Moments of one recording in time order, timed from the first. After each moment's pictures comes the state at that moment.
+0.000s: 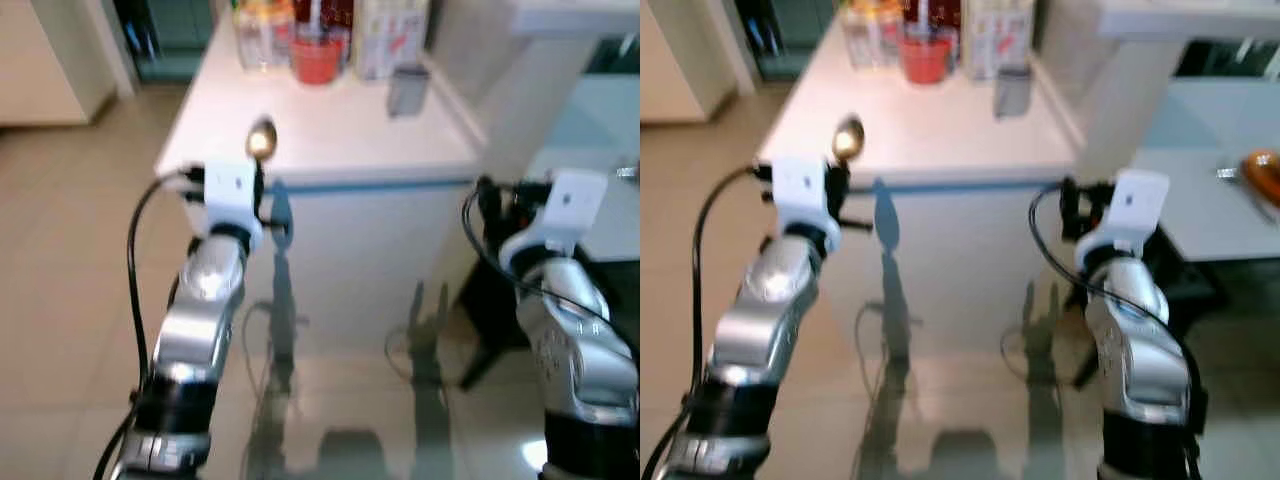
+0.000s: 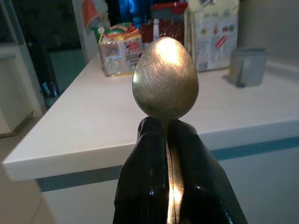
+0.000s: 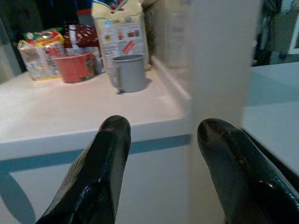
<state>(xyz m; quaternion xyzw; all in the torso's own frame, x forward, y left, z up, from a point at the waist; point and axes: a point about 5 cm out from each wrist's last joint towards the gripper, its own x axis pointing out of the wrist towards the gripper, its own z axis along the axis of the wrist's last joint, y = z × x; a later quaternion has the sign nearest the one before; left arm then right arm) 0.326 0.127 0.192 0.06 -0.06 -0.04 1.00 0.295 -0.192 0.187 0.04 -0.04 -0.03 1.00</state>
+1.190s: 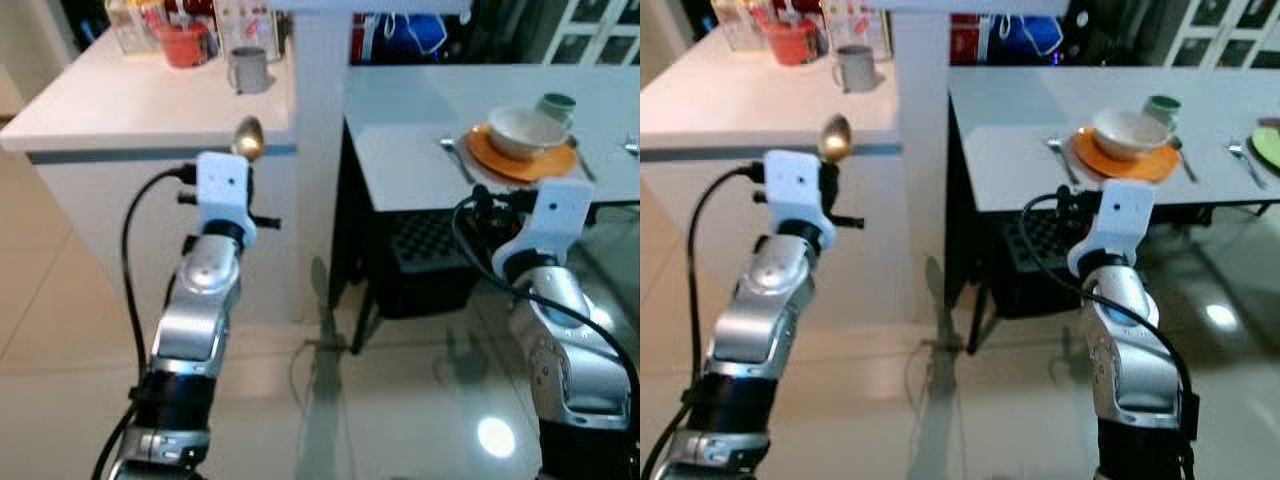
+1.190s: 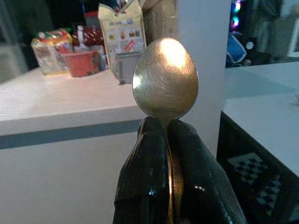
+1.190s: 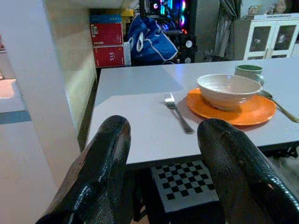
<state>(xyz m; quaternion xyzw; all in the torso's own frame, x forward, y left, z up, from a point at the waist) 0.329 0.134 0.187 0.06 -0.05 -0.01 1.00 0.293 -0.187 0.182 0.02 -0.03 -0.04 1.00</state>
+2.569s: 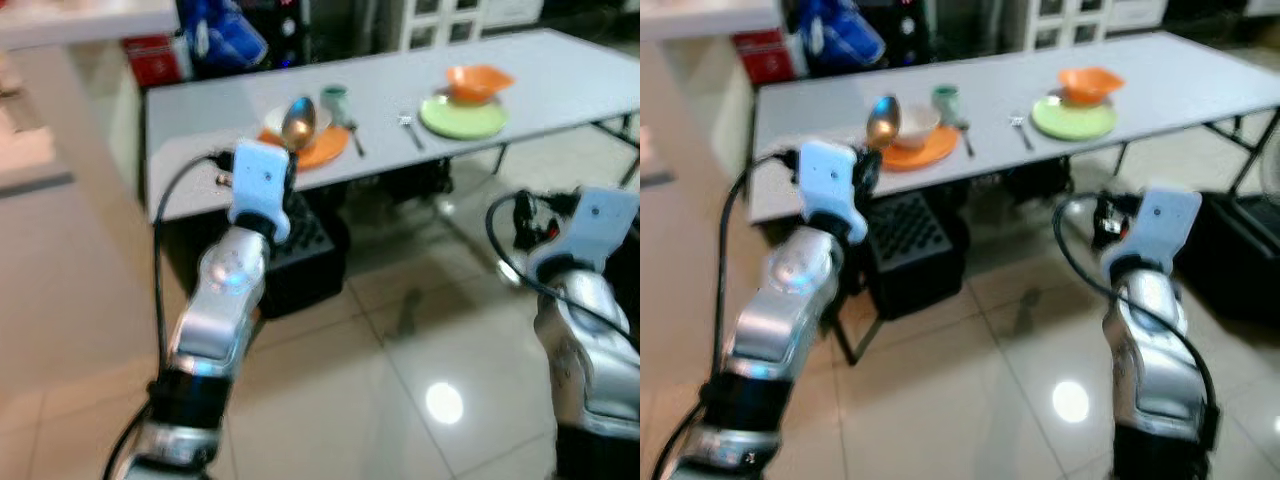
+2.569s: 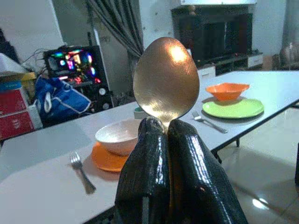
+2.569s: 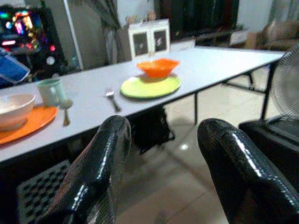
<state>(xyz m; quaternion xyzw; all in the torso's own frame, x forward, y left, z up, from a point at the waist) 0.326 0.110 0.202 0.07 -0.11 -0.10 0.99 0.288 -0.204 0.180 0.02 -0.03 -0.10 0.99</state>
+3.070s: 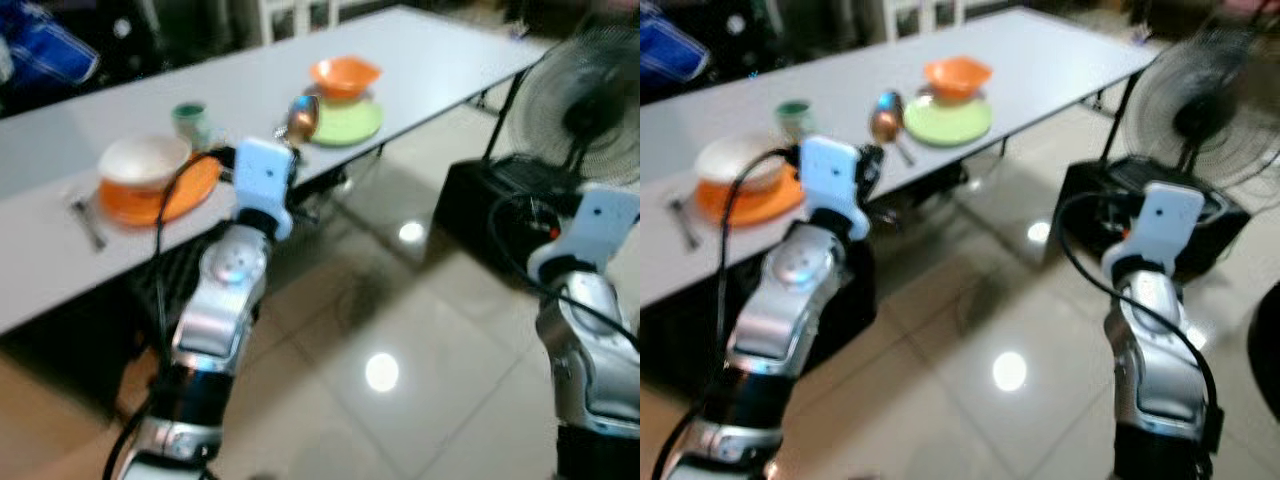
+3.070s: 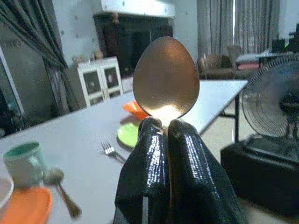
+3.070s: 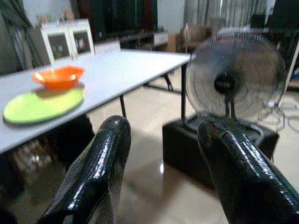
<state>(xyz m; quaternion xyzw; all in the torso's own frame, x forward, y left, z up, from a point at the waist) 0.327 0.105 0.204 0.06 -0.12 -0.11 0.98 0.286 -0.214 0.184 0.02 -0.04 -0.12 0.99</state>
